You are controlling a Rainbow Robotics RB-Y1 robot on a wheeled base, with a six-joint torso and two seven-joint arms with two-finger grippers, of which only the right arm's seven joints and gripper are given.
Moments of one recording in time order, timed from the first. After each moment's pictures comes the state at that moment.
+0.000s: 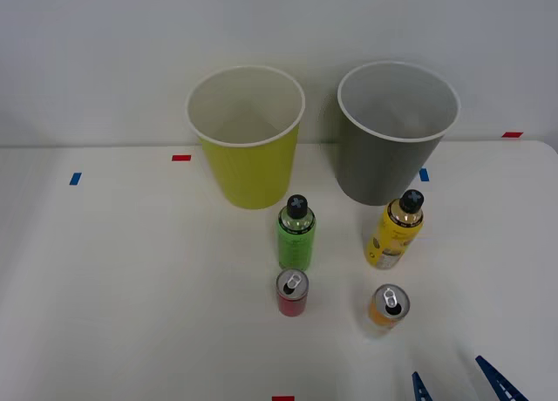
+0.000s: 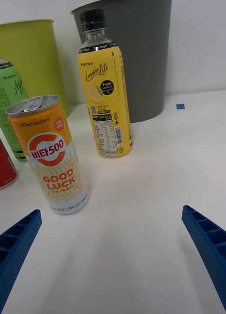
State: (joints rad) arm 0.88 -0.13 0.00 -1.73 0.56 -0.83 0.85
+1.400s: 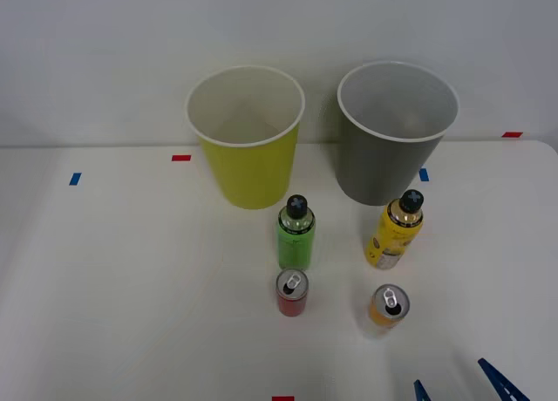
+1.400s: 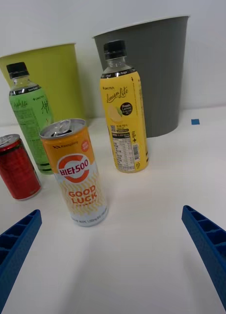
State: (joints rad) arm 0.92 -0.23 0.06 -1.77 0.45 -0.87 0.90
